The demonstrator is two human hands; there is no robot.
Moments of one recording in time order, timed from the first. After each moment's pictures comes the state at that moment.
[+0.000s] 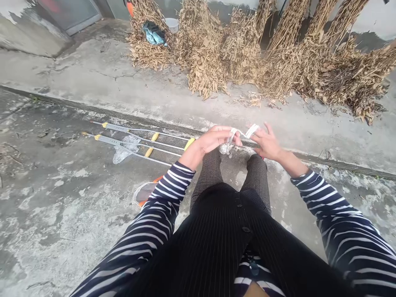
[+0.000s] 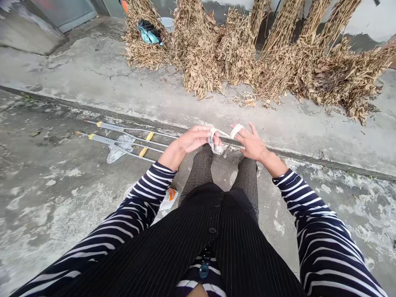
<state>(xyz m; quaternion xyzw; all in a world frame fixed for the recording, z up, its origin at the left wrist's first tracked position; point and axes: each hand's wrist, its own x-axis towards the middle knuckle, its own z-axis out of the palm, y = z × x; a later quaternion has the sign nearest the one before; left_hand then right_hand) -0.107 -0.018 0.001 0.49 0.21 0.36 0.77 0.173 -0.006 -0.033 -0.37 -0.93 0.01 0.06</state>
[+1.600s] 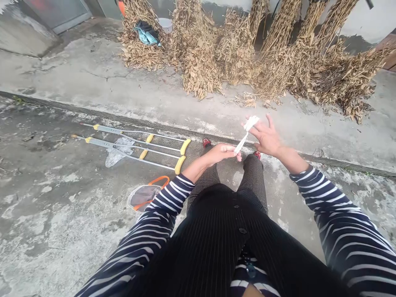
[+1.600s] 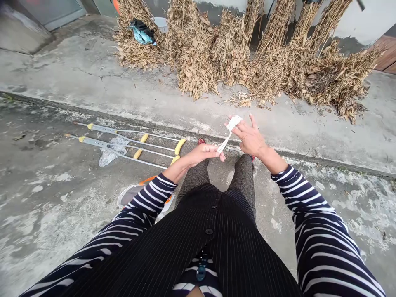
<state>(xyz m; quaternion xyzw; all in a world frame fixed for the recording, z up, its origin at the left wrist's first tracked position) -0.085 -0.047 -0.048 0.58 0.28 0.28 0.71 0.166 -0.011 0.008 -0.38 -0.92 -0.01 0.08</state>
